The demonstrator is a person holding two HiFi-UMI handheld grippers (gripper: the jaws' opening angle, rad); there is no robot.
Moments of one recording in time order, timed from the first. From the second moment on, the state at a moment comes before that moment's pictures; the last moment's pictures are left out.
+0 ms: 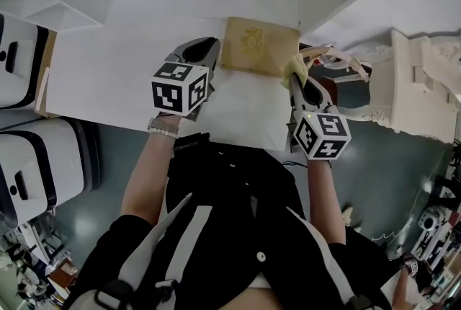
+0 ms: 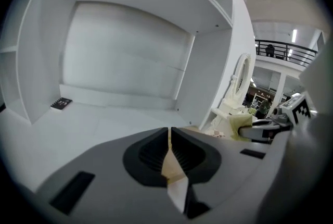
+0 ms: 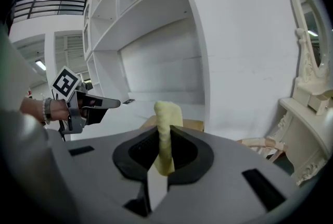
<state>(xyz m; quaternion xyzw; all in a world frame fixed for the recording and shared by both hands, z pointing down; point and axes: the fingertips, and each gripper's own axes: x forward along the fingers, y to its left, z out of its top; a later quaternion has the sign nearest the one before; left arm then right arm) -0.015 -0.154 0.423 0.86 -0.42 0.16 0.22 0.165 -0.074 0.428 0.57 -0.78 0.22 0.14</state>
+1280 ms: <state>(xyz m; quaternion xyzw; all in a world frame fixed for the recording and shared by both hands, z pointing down) -0.007 -0.110 0.286 0.90 -0.40 0.03 0.15 0.131 -0.072 0.309 0.55 -0.83 0.12 0.06</state>
